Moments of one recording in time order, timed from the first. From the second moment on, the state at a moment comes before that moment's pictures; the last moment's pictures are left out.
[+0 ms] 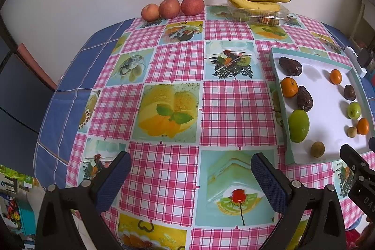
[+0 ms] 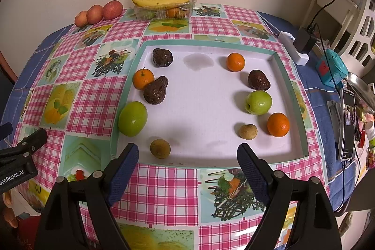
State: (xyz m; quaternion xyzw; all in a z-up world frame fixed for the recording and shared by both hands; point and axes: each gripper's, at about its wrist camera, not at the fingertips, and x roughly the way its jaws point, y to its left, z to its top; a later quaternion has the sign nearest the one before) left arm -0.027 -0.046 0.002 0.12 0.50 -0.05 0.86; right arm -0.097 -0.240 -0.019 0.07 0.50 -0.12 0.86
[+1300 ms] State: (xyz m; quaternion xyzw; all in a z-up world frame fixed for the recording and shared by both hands) left arm -0.023 -0.040 0.002 0.12 0.50 -0.04 0.86; right arm -0.097 -0.238 -0.018 0.07 0.50 -0.12 0.86
